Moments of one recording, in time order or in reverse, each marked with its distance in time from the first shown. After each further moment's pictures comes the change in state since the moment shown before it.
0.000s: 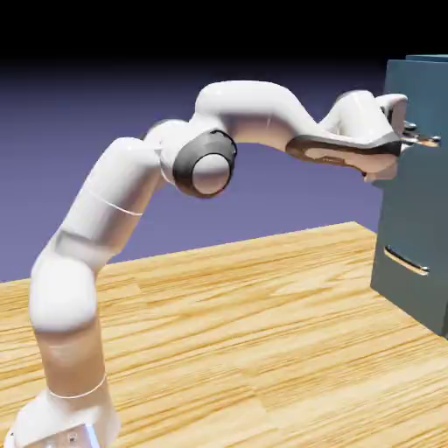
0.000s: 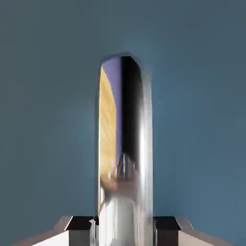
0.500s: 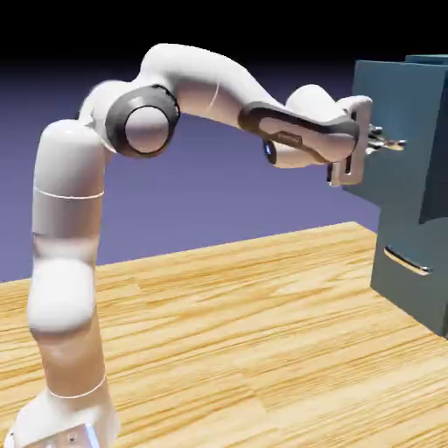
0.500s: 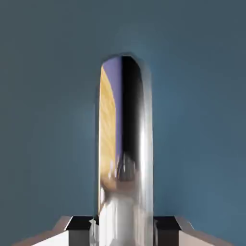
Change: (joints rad) arm -0.045 -0.401 0.051 -0.543 -0.166 -0.137 0.238
